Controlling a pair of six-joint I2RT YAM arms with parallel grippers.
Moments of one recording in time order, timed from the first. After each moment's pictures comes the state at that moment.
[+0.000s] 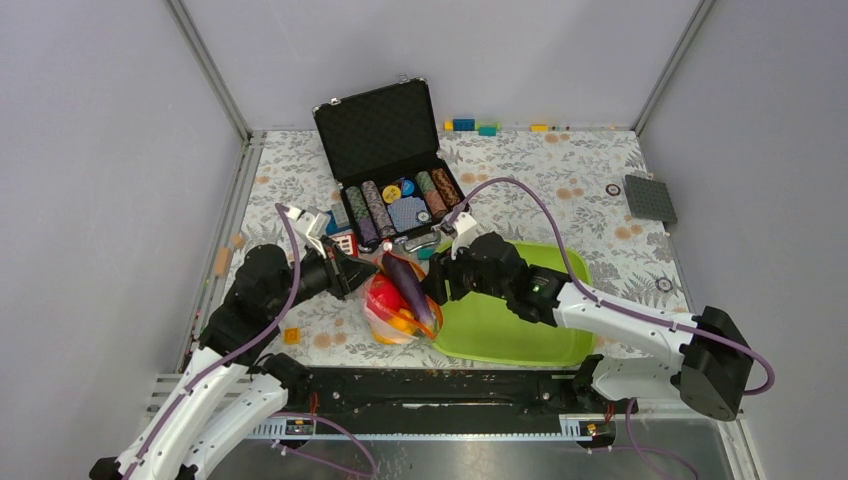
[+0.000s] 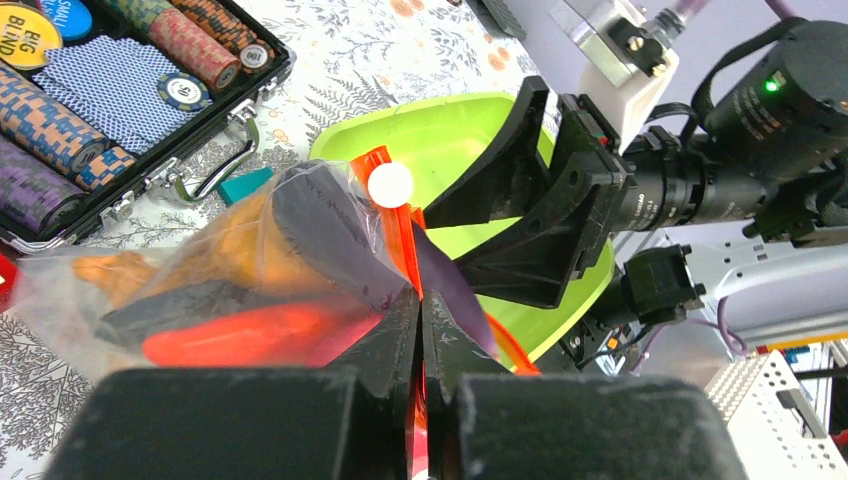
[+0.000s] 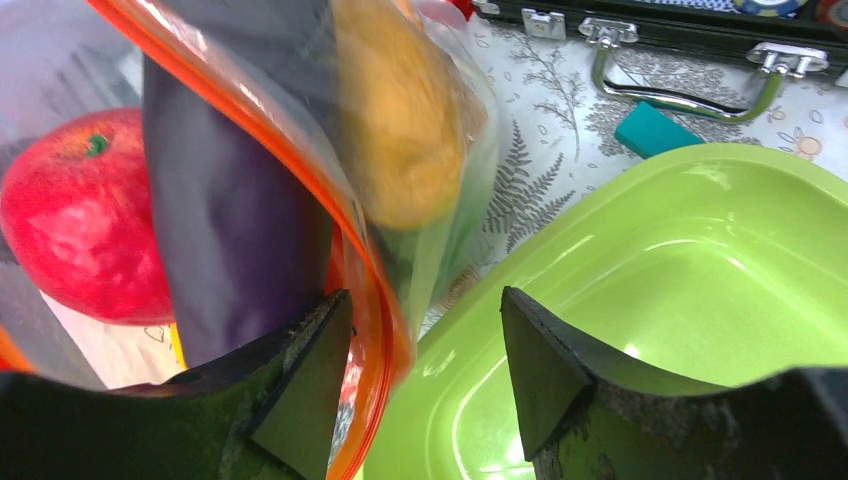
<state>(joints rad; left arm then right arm) -0.52 0.55 0.73 -0.39 0.35 -0.48 0.97 1.21 0.79 -0.06 -0.03 0.39</state>
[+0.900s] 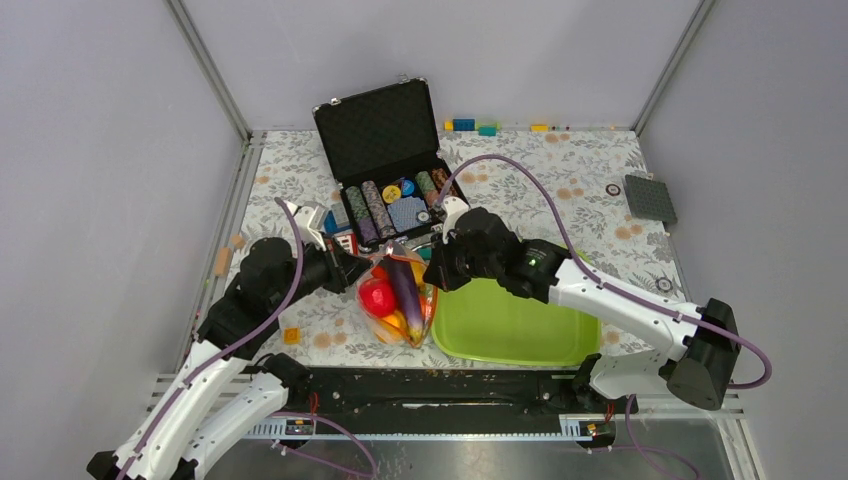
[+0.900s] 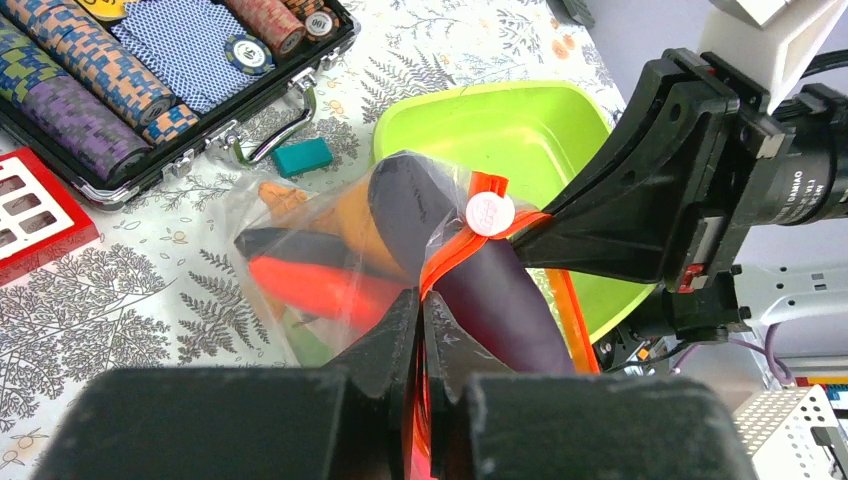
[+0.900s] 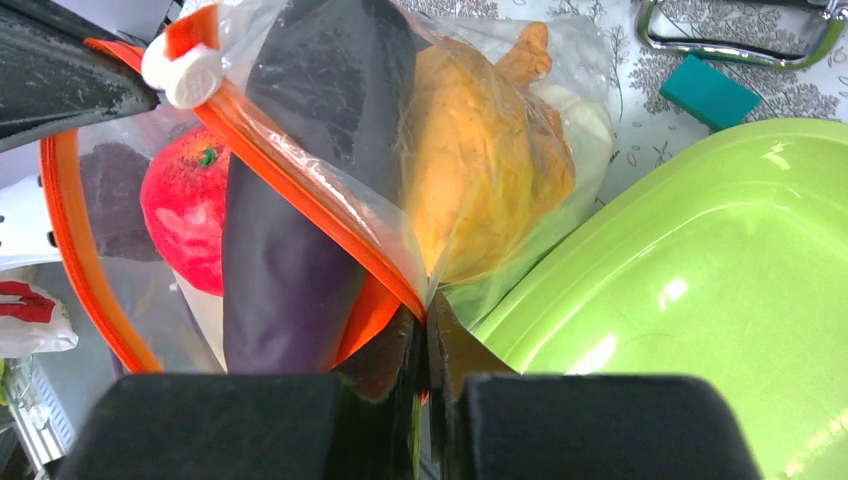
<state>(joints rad) -0.52 0.60 0.78 -0.50 0.23 -0.49 0.96 1.30 1.08 -0.40 -0.10 0.49</state>
